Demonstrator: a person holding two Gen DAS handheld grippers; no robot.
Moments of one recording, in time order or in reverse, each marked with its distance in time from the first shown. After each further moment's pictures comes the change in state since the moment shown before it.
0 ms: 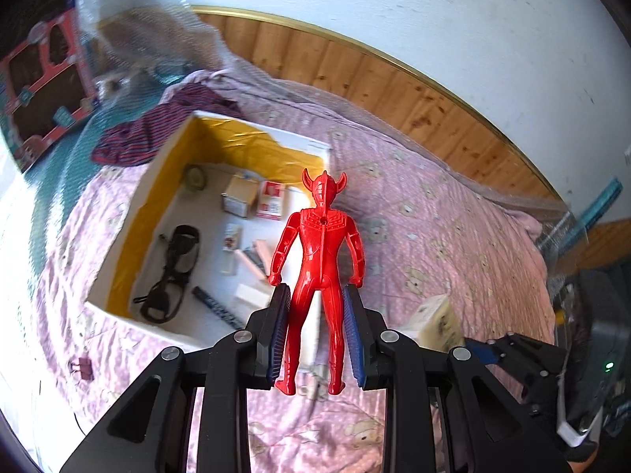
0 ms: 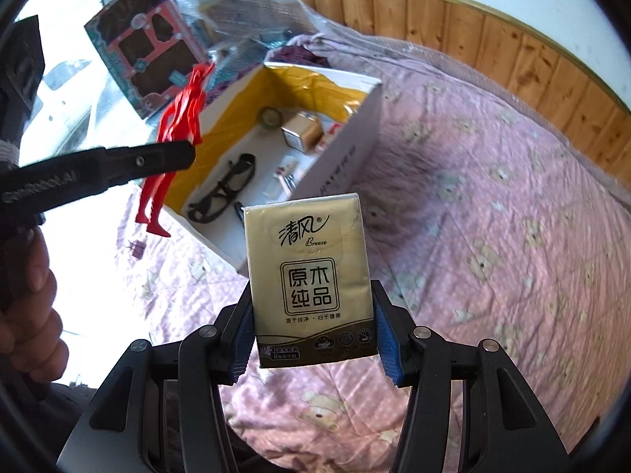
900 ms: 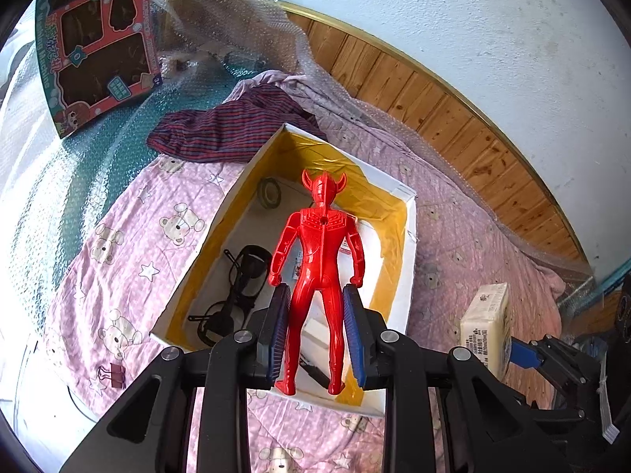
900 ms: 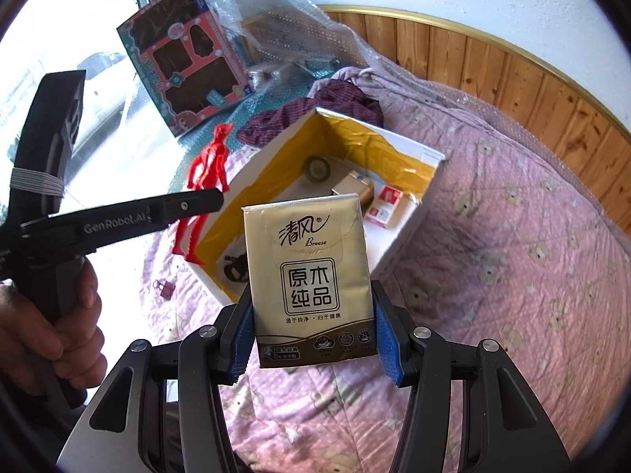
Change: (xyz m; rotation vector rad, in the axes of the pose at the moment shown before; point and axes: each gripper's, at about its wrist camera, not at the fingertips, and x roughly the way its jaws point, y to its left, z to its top) left arm 0.008 0.078 0.040 -0.163 -0.020 0.079; right arm 0.013 0.037 0.081 -0.099 -0.055 0.087
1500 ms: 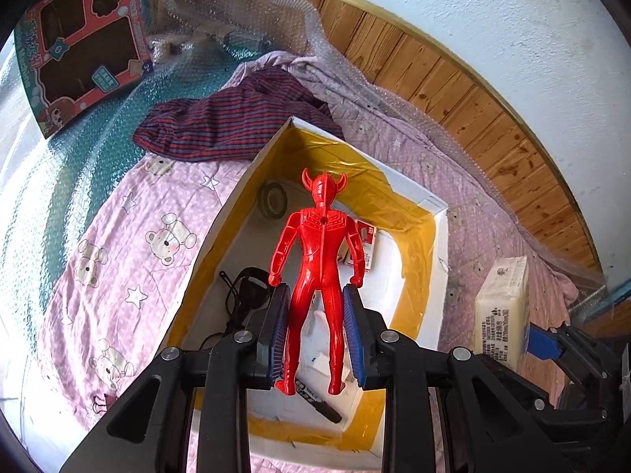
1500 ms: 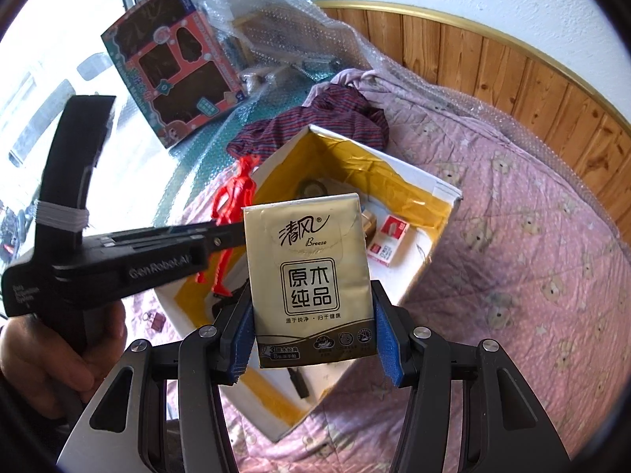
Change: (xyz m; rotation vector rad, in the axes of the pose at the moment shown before) left arm 0.065 0.008 0.044 -0.020 0.085 0.035; right arm 0.050 -0.018 0.060 0.006 0.028 0.022
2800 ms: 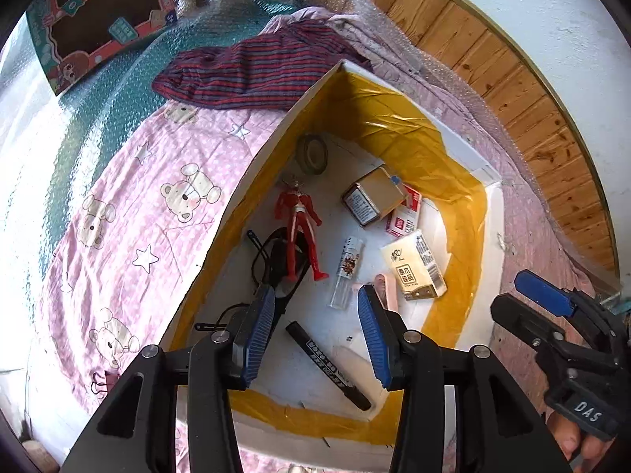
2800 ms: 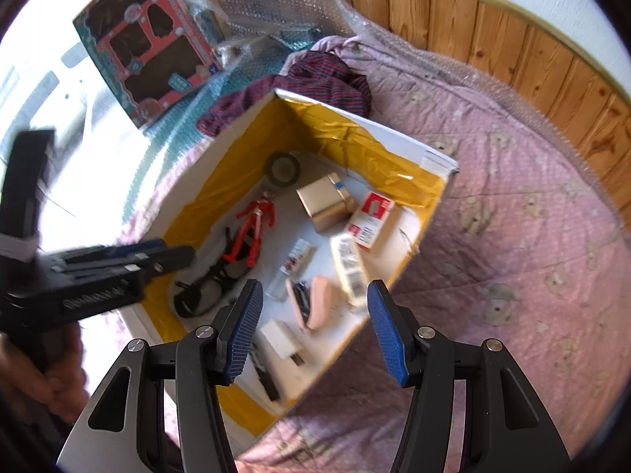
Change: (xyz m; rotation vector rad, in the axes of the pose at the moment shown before) left arm 0.020 0.023 -0.017 -0.043 0.098 0.066; right arm 0.039 -0.021 -0.008 -0.005 0.091 -0.080
